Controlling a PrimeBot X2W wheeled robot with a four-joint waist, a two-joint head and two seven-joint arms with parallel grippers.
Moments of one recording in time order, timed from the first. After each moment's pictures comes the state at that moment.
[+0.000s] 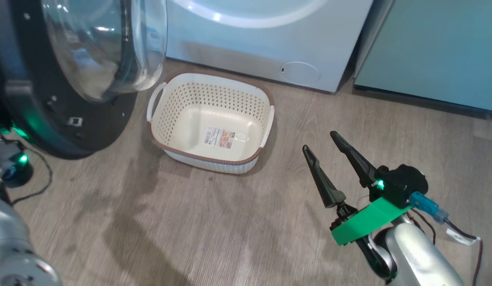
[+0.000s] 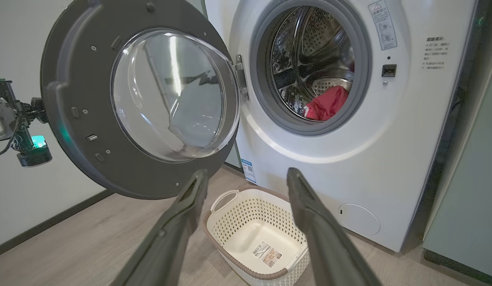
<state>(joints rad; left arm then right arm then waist) -0.88 0.19 0.87 0.97 -1.02 -0.12 0.63 -0.19 -0.15 0.35 0.15 0.31 0.13 -0.25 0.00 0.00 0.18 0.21</state>
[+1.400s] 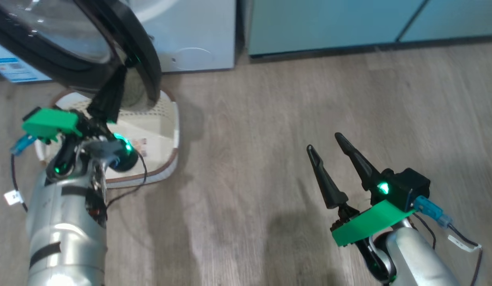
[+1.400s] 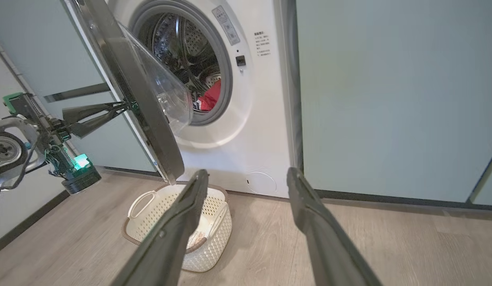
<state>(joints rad) -0.68 0.02 0.19 0.74 -1.72 -0.12 0.45 -0.16 -0.11 0.30 0.14 0.31 0.13 -0.25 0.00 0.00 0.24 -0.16</state>
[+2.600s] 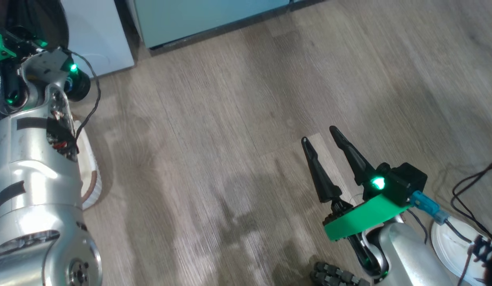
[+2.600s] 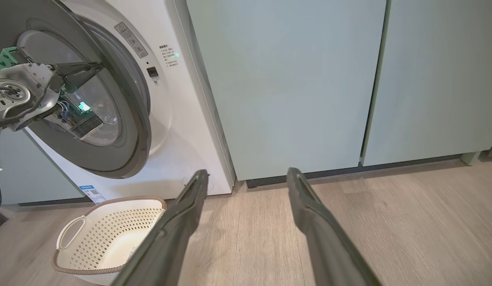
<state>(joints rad) -0.98 0.05 0.33 0.83 -1.67 -0.12 0.03 -0.18 -0.06 0.29 0.14 0.32 0.13 -0.25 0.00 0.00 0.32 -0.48</state>
